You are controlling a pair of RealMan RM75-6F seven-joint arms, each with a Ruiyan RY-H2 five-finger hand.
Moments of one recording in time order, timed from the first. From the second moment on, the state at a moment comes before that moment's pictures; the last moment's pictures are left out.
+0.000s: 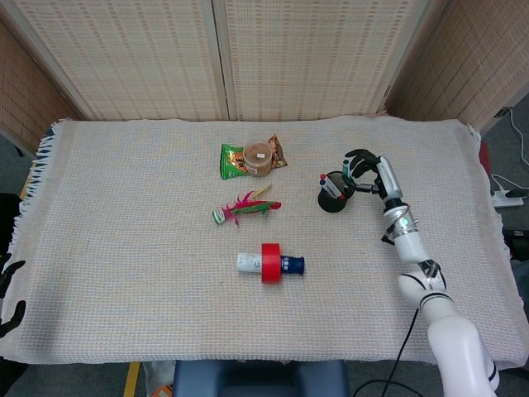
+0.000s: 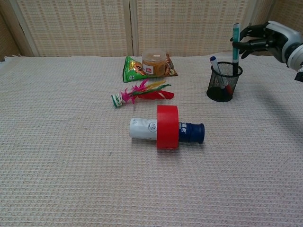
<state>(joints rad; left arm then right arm) -0.04 -1.04 -0.05 -1.61 1.37 1.42 -0.05 0.85 -1.88 0.22 -0.24 -1.42 0.87 1.46</state>
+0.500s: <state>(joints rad) -0.03 -1.04 -0.05 -1.61 1.37 1.42 -0.05 0.86 -1.91 0.18 -0.20 -1.44 0.83 1.46</state>
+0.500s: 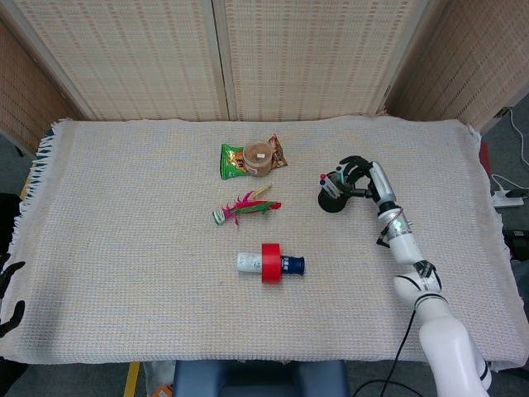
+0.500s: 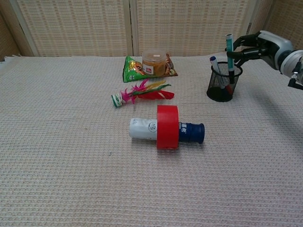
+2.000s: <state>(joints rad) -0.04 -1.04 -0.02 -1.64 1.46 1.45 -0.01 0.33 -1.37 0.03 -1.24 -1.53 1.72 0.22</state>
